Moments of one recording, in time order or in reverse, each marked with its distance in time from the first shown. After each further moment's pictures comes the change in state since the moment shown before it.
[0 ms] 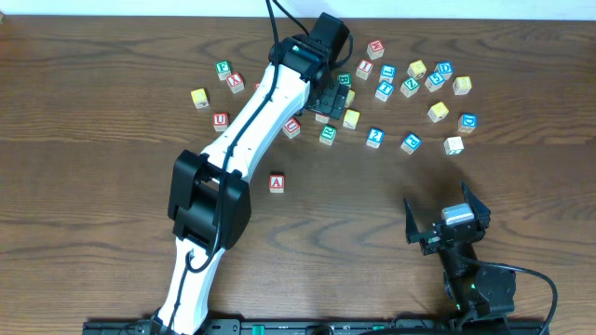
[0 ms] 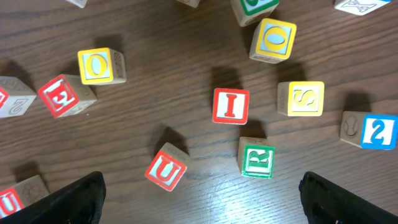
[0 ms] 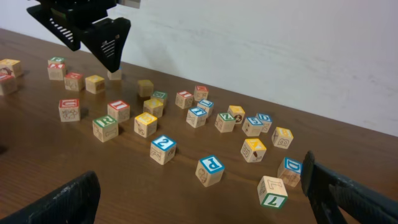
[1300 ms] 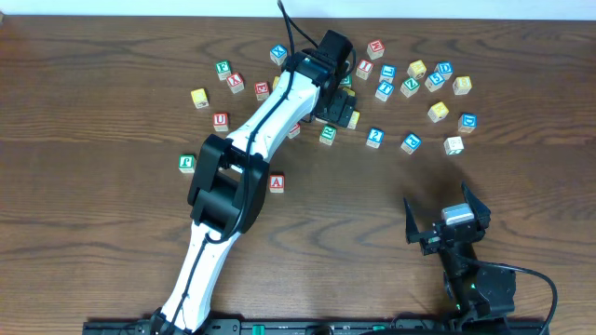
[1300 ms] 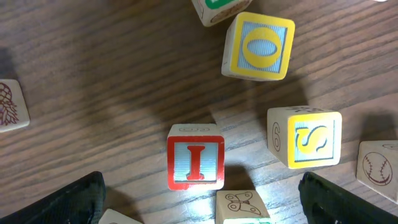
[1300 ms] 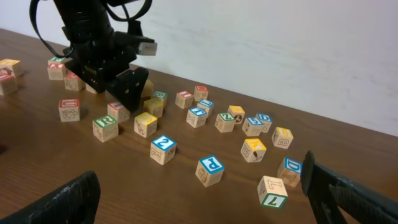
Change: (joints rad) left arm 0.000 0.166 0.004 0.146 0.109 0.034; right arm 0.000 0.000 0.000 0.000 0.000 0.000
